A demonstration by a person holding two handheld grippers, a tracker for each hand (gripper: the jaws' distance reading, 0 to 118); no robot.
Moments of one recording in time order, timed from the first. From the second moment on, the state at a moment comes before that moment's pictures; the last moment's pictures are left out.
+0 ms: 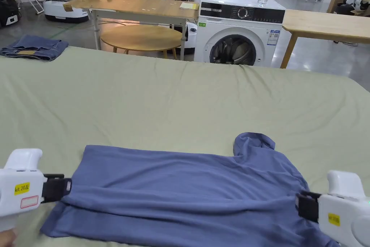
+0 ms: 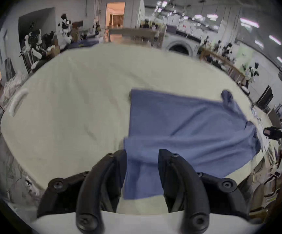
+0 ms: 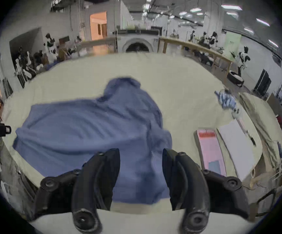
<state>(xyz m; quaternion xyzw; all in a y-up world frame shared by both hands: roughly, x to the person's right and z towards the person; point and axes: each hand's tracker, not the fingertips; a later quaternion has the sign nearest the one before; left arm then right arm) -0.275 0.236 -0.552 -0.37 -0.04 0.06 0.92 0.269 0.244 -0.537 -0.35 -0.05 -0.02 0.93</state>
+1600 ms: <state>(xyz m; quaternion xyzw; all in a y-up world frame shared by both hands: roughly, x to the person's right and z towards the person) -0.249 0.177 -0.773 -0.52 -0.03 -0.06 0.85 0.237 0.212 -0.627 -0.31 -0.04 -0.02 0.95</state>
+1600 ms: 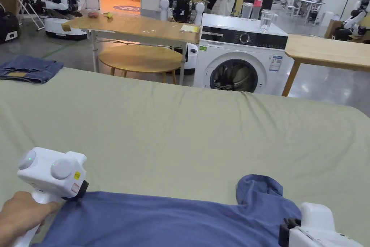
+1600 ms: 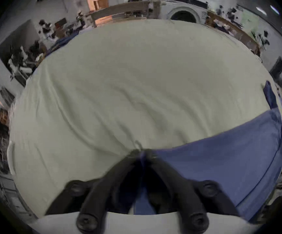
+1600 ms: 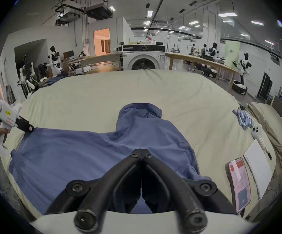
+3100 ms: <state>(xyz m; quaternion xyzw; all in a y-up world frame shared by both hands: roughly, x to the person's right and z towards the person) -0.299 0.264 -0.641 -0.38 -0.07 0.07 0.92 0.332 0.277 -0.632 -0.38 0.02 -0.05 0.92</state>
